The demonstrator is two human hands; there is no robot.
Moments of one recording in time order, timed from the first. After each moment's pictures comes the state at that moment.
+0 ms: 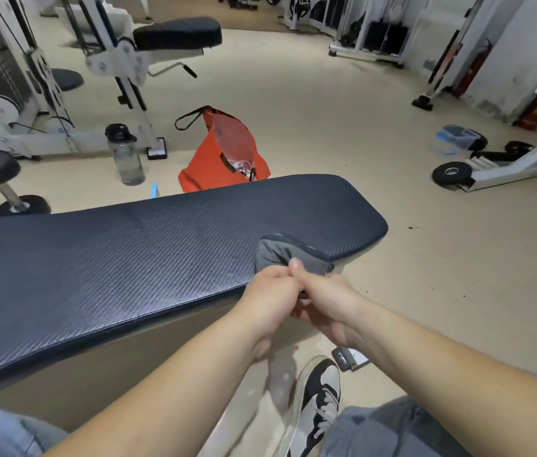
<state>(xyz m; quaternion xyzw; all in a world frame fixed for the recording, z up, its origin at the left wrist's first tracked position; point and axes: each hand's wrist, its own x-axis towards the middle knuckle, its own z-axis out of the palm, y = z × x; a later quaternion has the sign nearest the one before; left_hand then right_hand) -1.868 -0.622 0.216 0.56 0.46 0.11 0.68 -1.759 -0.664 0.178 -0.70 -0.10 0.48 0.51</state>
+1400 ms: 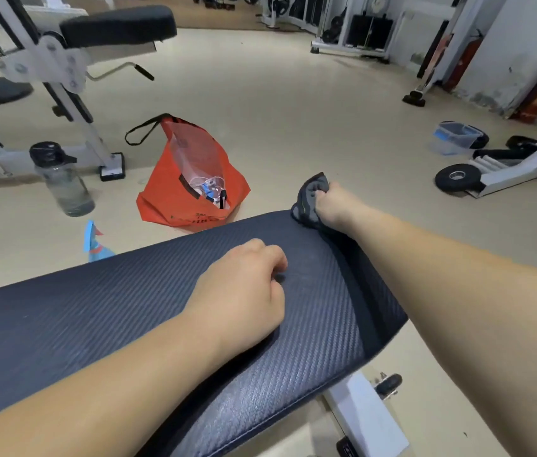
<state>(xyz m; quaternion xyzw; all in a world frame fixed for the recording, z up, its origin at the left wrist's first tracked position) -1.739 -0.458 0.177 0.91 0.31 0.12 0.24 -1.472 -0.428 0.154 -0.90 -0.30 0.21 0.22</state>
